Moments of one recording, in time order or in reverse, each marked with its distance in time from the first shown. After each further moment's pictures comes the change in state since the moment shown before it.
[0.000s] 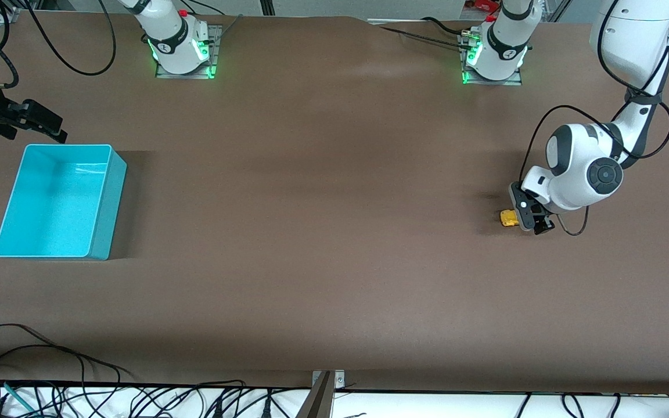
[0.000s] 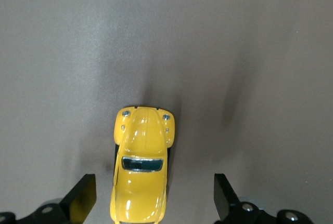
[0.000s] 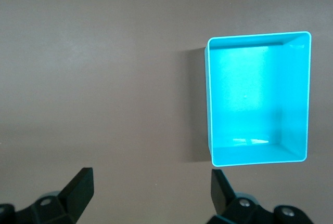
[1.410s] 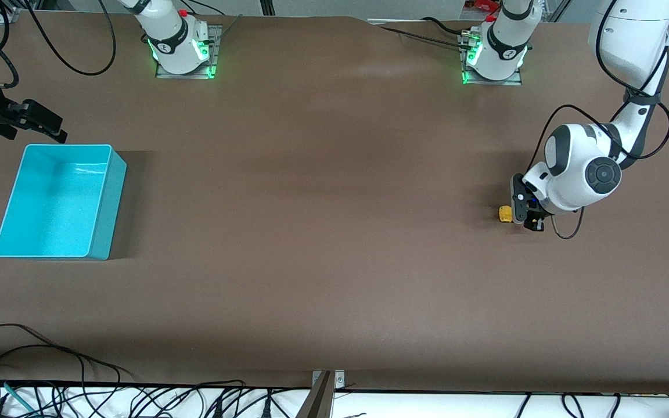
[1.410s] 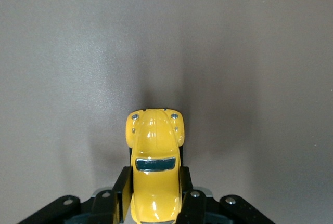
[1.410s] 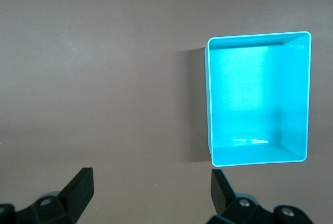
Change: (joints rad) left arm -0.001 -0.001 0.000 0.003 0.000 0.012 0.270; right arm 0.000 0.000 0.000 0.000 0.000 0.000 0.000
